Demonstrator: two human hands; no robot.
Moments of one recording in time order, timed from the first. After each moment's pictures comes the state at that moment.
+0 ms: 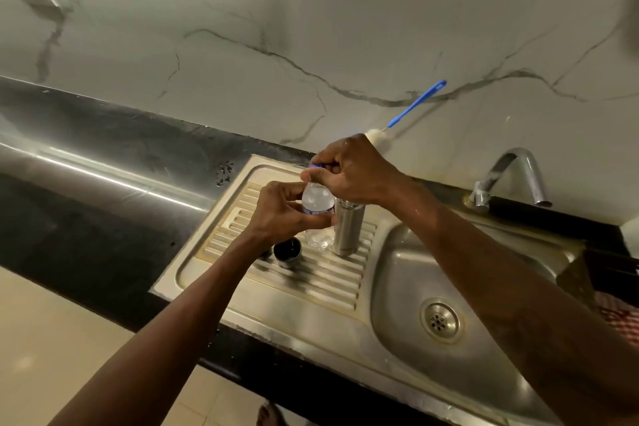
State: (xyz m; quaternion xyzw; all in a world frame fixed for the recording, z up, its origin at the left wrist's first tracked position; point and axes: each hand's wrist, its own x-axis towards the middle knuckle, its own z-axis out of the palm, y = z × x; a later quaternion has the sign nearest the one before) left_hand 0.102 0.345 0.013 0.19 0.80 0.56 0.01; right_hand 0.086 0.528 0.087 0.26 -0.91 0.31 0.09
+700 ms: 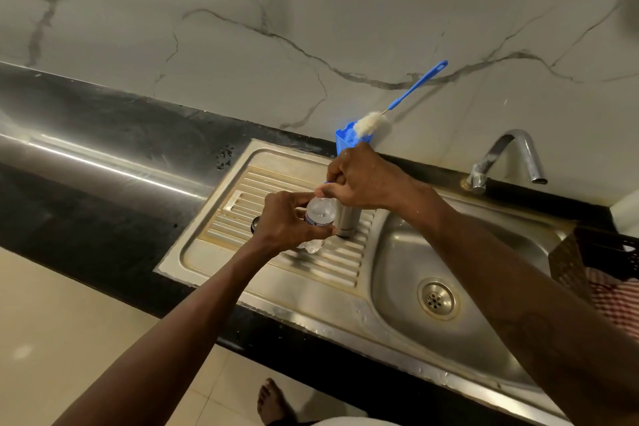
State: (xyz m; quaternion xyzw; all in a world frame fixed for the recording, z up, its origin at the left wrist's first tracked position) left_hand 0.131 0.334 -0.028 0.20 0.86 0.47 -0.01; right_hand 0.124 0.526 0.074 0.21 -0.96 0.21 -0.01
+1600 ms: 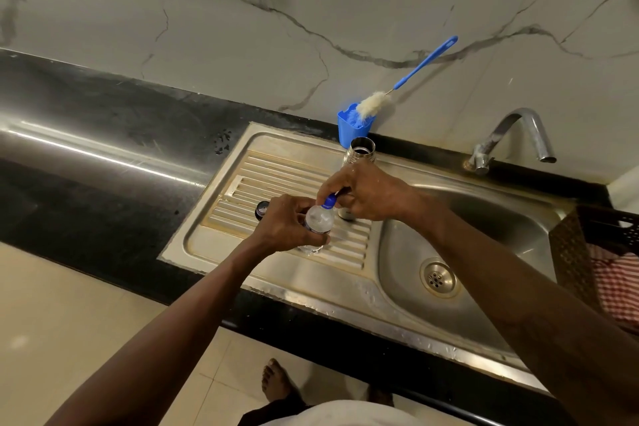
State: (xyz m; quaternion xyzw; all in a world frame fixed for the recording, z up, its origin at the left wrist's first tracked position) left_hand 0.134 0.305 -0.064 0.23 0.85 0.46 0.11; right_hand 0.142 0.517 0.027 0.24 -0.93 0.27 -0.11
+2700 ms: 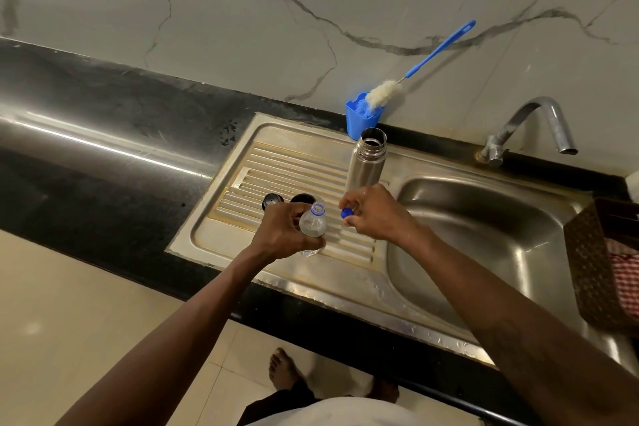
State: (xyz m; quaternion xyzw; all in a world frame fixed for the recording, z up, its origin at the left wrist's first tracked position) left_hand 0.146 0.285 -0.093 0.19 0.85 0.48 0.10; right_hand 0.152 0.521 -0.066 0.07 -0.95 0.28 -0.10
